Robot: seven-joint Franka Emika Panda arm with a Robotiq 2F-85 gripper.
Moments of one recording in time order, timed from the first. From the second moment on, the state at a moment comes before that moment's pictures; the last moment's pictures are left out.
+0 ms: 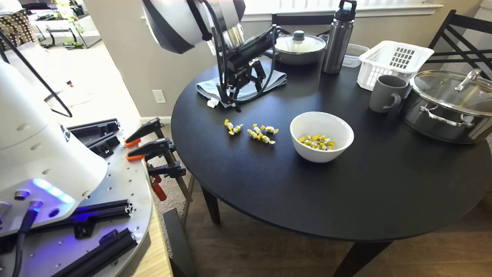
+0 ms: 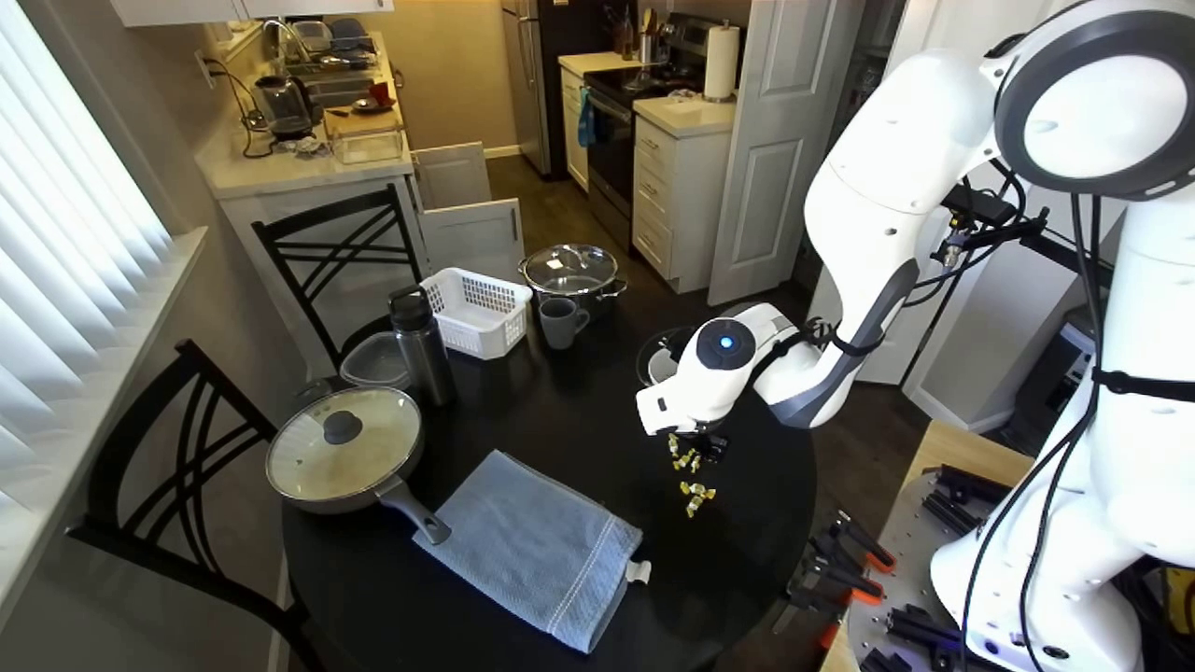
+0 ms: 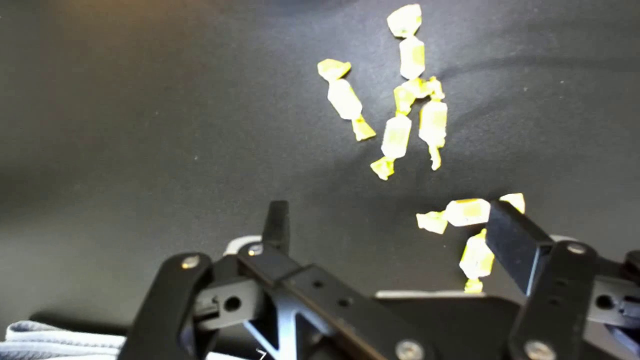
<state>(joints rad) 0.12 0.35 -0.05 -2.50 -1.27 2.93 -0.41</state>
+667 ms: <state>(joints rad) 0.12 0.37 -0.04 -2.50 -1.27 2.93 -0.41</state>
